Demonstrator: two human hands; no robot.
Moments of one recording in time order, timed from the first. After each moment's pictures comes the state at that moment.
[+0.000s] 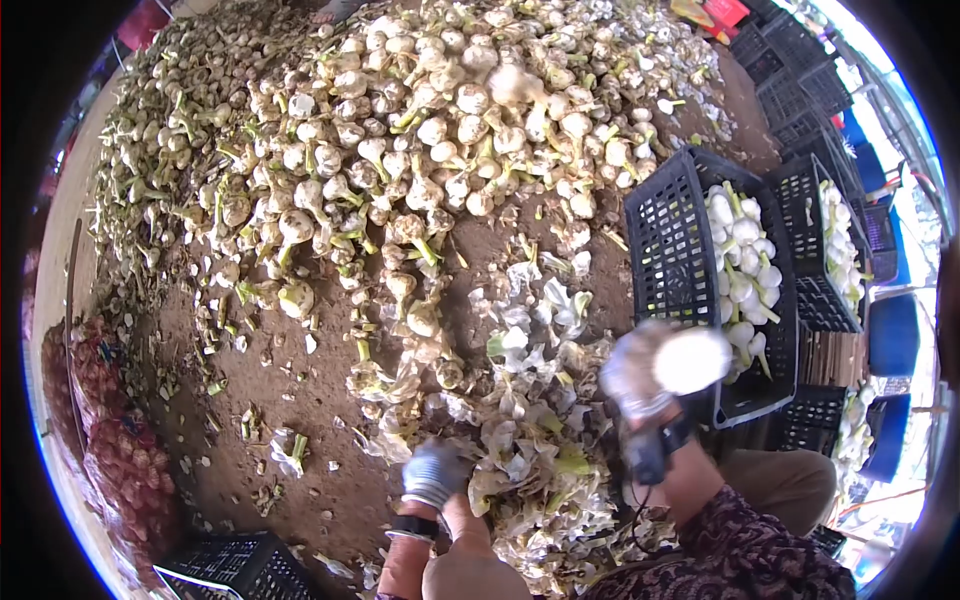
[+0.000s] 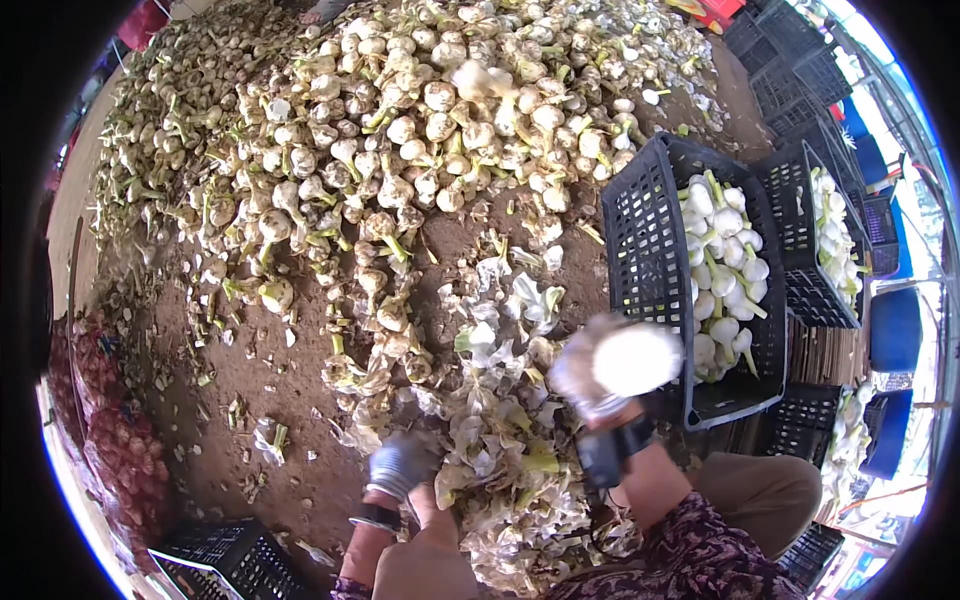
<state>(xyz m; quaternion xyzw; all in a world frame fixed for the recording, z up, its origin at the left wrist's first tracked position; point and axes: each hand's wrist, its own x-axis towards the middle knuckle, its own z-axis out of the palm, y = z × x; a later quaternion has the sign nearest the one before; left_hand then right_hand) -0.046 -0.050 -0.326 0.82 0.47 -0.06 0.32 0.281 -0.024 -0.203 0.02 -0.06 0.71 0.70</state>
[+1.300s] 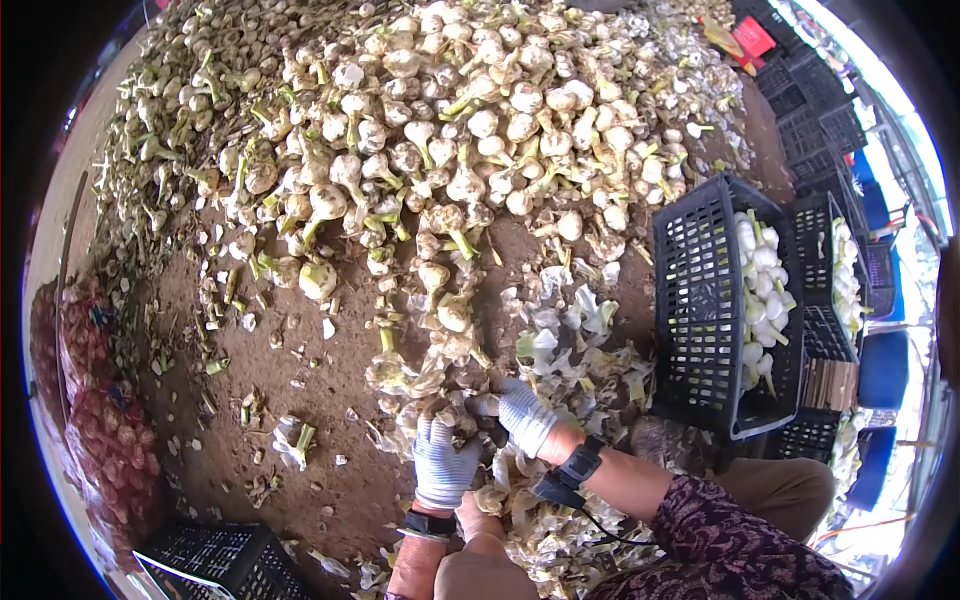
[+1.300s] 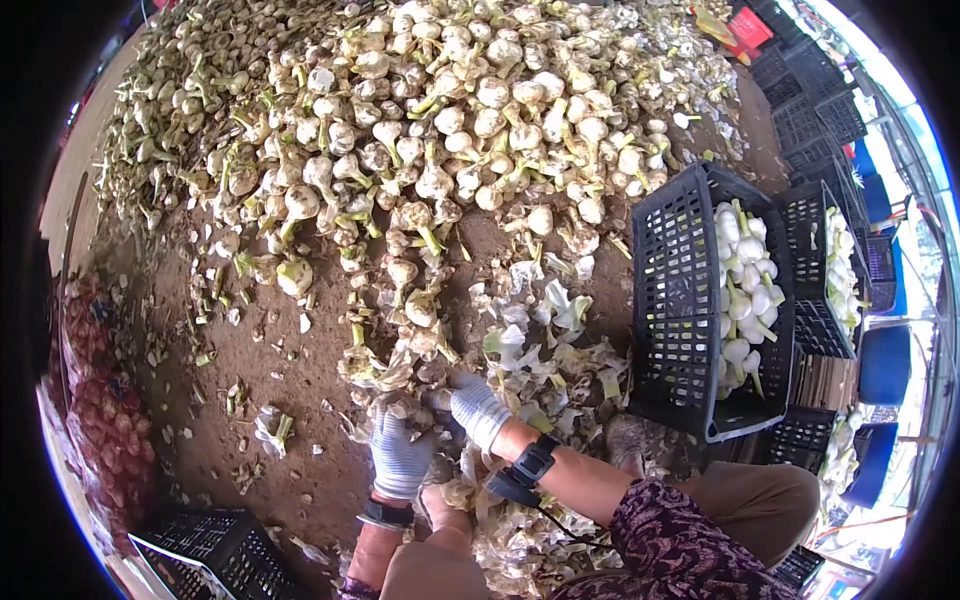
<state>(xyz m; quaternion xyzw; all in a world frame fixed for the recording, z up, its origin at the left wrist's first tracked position) -0.031 -0.003 -0.240 0.69 0.55 0.34 0.33 0.117 0.012 -0.232 -0.53 -0.11 0.76 0.37</state>
